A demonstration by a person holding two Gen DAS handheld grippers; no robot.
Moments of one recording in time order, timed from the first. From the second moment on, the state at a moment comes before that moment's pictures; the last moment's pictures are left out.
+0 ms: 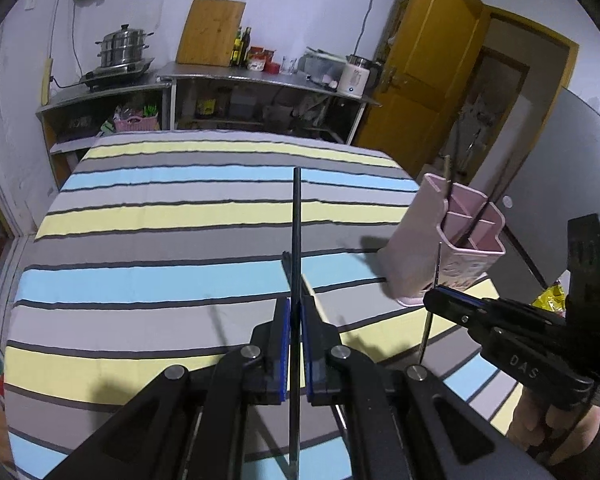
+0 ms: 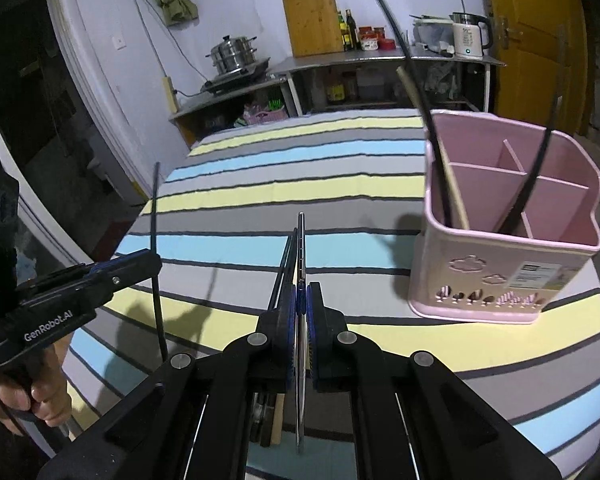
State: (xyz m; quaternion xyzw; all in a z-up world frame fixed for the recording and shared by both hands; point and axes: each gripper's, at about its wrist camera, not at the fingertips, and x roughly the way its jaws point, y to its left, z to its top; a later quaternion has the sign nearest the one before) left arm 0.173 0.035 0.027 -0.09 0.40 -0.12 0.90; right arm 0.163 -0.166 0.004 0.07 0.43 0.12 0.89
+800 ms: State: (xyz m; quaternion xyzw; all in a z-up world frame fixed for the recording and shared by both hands) left arm 0.145 0.015 0.092 -0.09 0.36 -0.17 0.91; right arm 0.129 -0.198 0.057 0.09 0.38 0.11 0.92
